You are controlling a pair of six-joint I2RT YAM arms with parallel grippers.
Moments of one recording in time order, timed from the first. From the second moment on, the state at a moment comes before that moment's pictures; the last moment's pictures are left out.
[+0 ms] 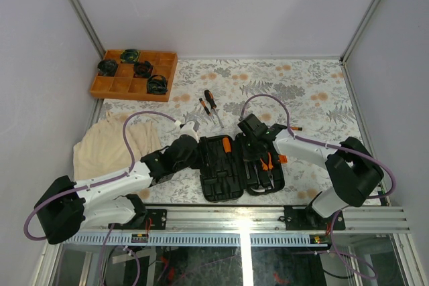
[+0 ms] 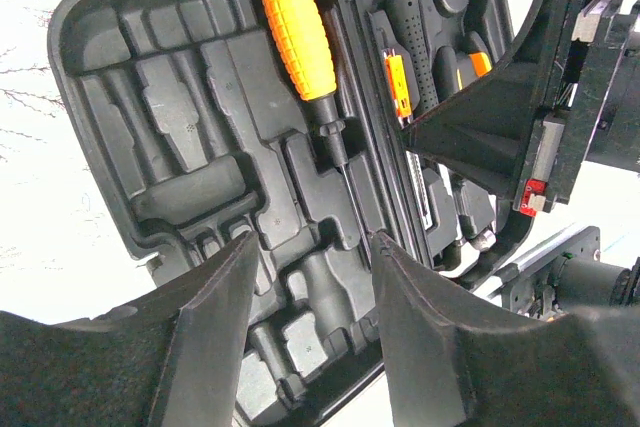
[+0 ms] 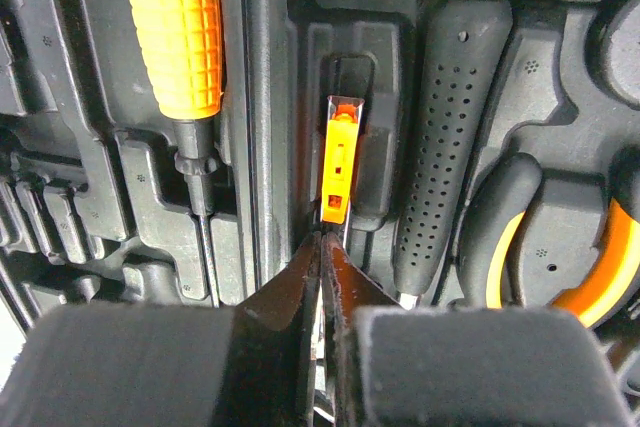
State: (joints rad) left arm -0.89 1.10 0.54 -0.08 -0.11 -0.89; right arm 0.76 1.55 0.89 -0.48 -0.01 0.57
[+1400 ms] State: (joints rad) left arm -0.74 1.01 0.58 -0.25 -0.04 -0.75; right arm 0.60 1.17 0.84 -0.50 0.23 0.45
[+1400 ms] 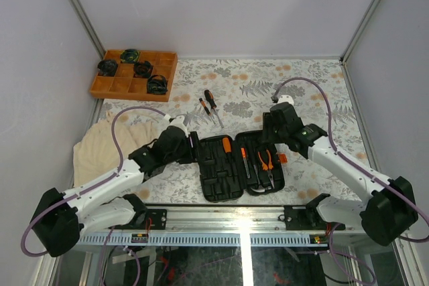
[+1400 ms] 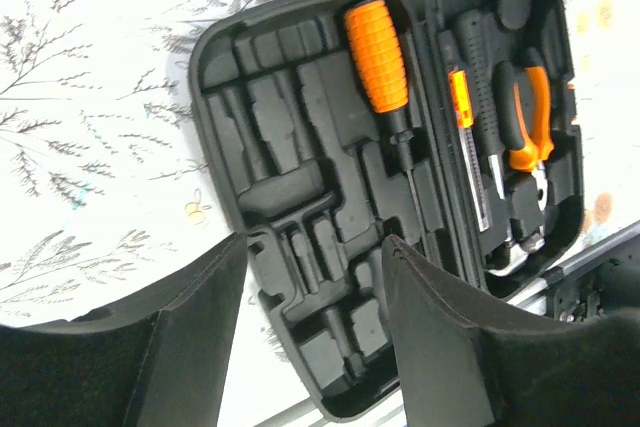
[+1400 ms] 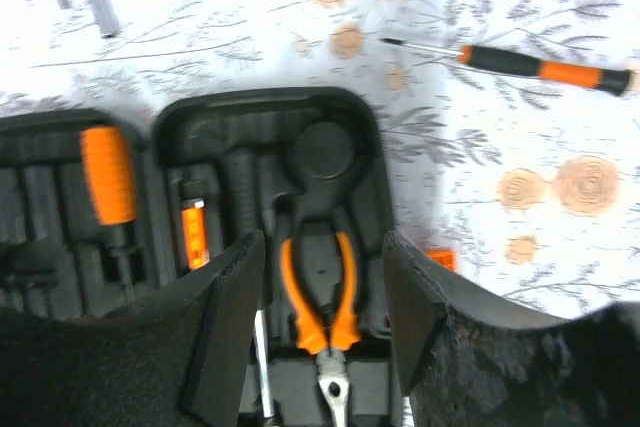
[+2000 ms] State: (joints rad) left arm -0.70 0.98 0.76 -0.48 -0.06 -0.60; right arm 0.34 1.33 0.87 -0.49 0.22 0.43
